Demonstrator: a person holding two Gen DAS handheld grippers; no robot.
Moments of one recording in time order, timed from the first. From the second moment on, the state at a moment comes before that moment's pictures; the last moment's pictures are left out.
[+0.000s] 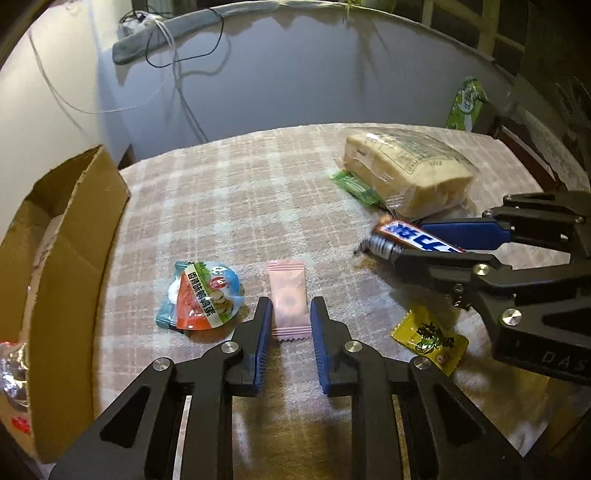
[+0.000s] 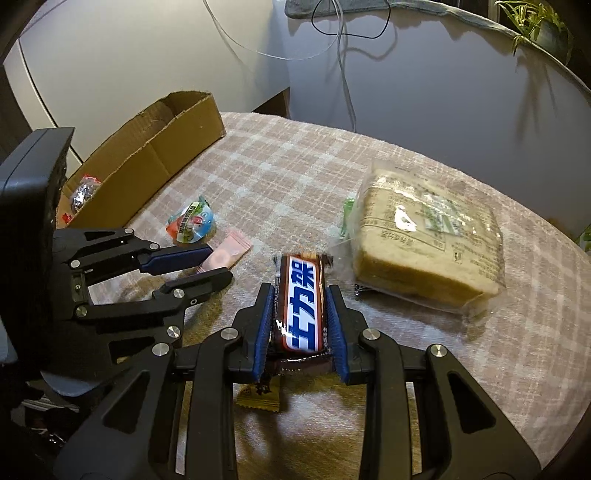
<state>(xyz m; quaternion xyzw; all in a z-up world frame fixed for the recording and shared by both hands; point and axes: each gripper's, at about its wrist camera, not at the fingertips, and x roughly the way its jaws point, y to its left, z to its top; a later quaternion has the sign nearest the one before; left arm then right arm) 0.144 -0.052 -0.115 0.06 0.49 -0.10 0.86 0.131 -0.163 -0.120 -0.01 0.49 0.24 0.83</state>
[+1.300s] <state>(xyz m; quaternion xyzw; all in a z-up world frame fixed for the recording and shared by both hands) 0.092 0.103 -0.028 -0.08 0.37 0.00 0.92 0.170 -0.048 -0.029 -0.01 0.40 0.33 0.85</state>
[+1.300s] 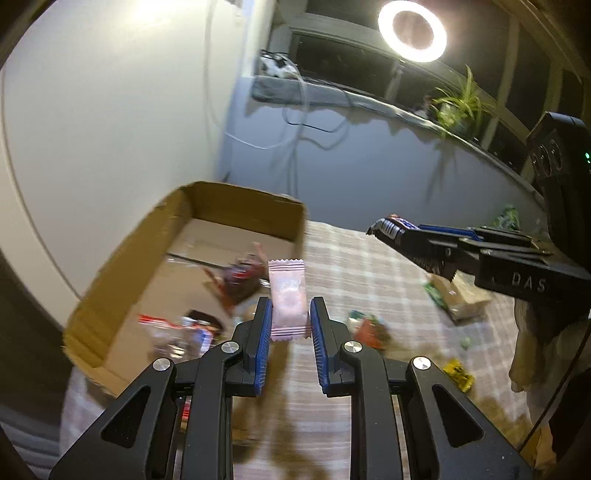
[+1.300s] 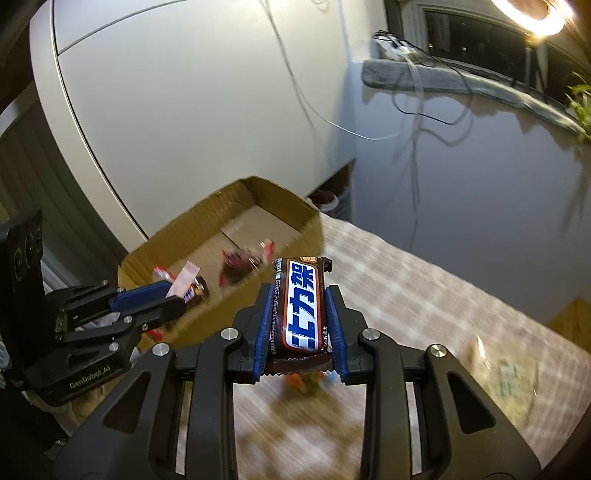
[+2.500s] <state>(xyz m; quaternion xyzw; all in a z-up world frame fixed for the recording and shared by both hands) 0.102 0.178 -0.038 -0.12 0.38 0.07 0.91 0.242 0.063 -0.059 -0.05 0.42 0.36 0.83</state>
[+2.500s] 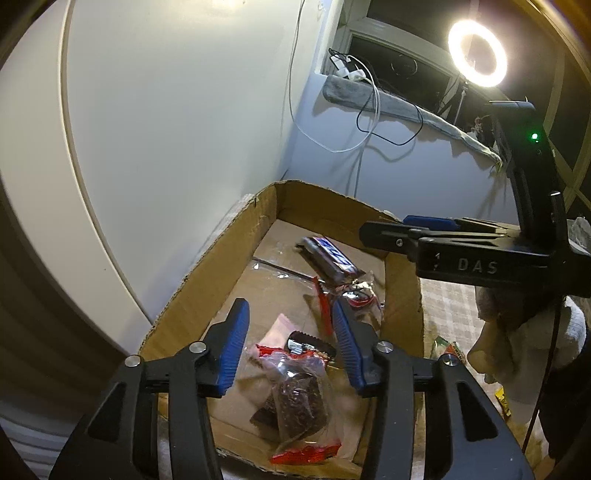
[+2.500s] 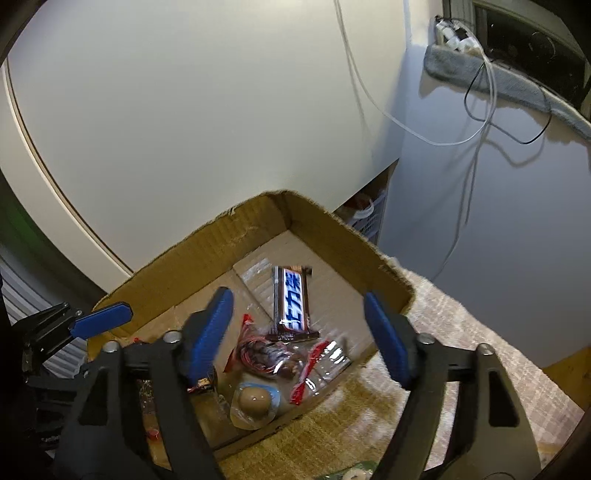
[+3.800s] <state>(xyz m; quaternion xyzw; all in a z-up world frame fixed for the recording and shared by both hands) 0.129 0.038 -0.039 -0.11 0.40 -0.07 0.91 0.213 -0.192 -0.055 0.05 0.45 0.21 0.87</state>
